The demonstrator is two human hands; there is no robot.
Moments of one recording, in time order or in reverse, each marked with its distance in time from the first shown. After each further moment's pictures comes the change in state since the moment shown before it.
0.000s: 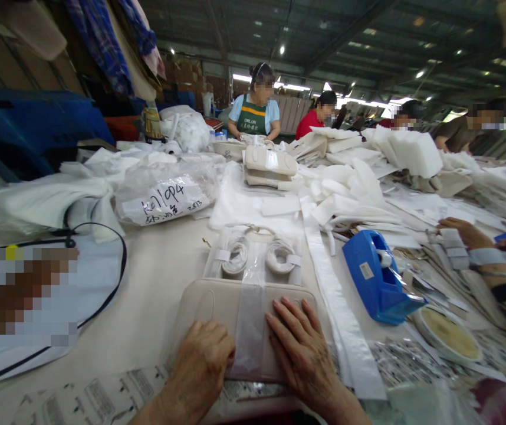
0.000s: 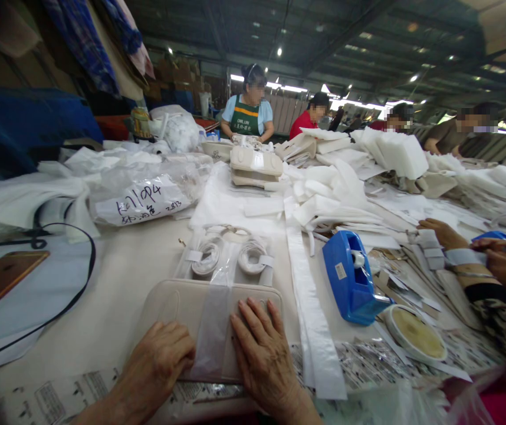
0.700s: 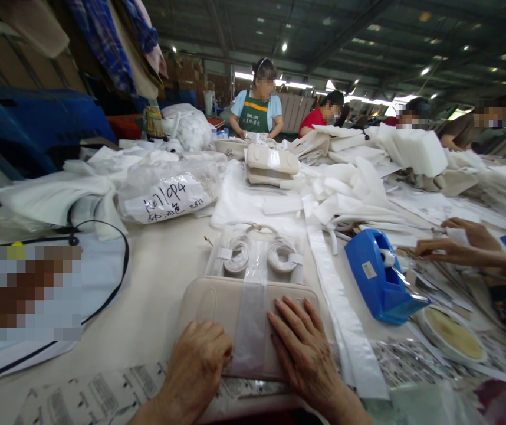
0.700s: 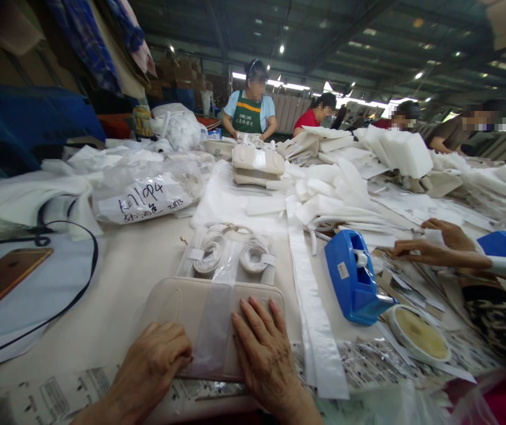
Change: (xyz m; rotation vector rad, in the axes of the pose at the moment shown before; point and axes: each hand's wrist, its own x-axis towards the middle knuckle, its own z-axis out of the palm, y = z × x) left_hand -0.004 -0.001 0.001 0.008 -0.036 -0.083; right_hand 0.000 0.000 0.001 -0.009 0.018 -0.003
